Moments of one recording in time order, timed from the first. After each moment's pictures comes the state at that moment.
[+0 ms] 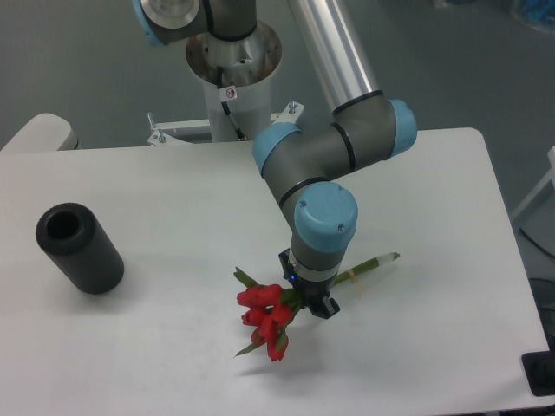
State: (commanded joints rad) arm 2.42 -2.10 -1.46 -1.13 1.52 1.40
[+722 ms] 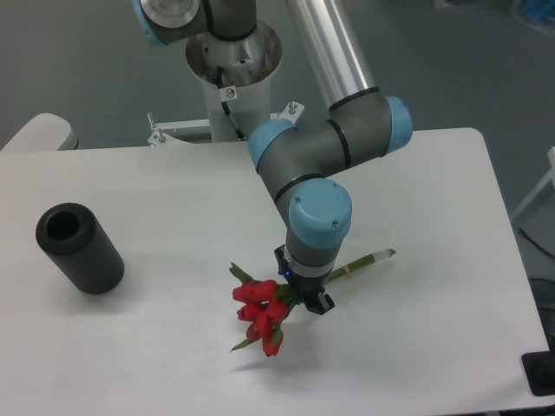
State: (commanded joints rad) arm 2.41 -2.06 -1.55 -1.13 1.52 1.40
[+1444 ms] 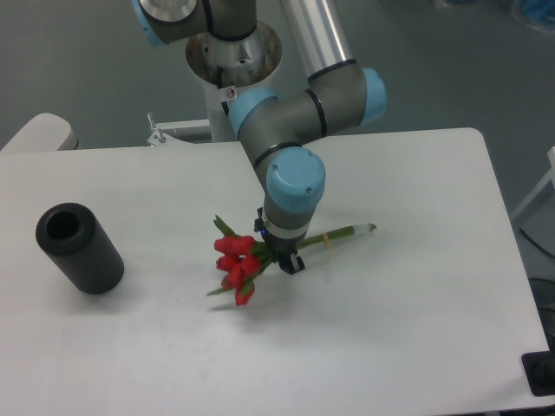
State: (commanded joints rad) arm 2.41 -1.90 -1.82 -1.12 1.54 1.61
